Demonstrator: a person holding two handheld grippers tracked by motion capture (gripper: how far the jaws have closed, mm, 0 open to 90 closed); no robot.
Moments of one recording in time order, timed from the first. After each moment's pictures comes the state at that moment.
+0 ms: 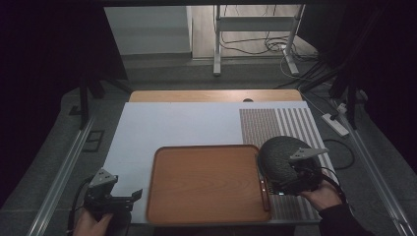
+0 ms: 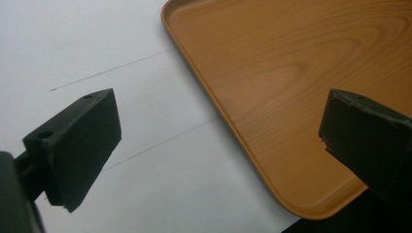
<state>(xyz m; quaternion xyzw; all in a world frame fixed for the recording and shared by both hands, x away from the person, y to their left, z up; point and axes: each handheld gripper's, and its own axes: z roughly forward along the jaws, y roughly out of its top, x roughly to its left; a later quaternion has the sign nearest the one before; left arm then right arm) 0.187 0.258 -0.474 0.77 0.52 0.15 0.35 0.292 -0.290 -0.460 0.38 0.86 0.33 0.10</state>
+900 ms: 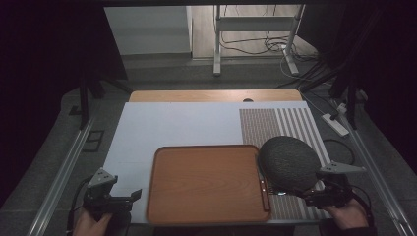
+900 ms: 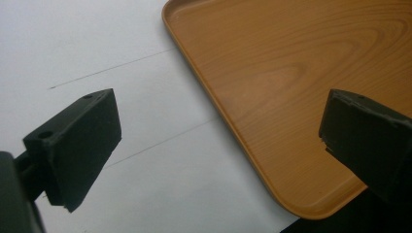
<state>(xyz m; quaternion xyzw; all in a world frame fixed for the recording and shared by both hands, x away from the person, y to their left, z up) 0.187 0.260 -0.474 0.77 0.52 0.15 0.35 0.250 -0.344 -0.458 0.45 0.81 0.35 0.15</state>
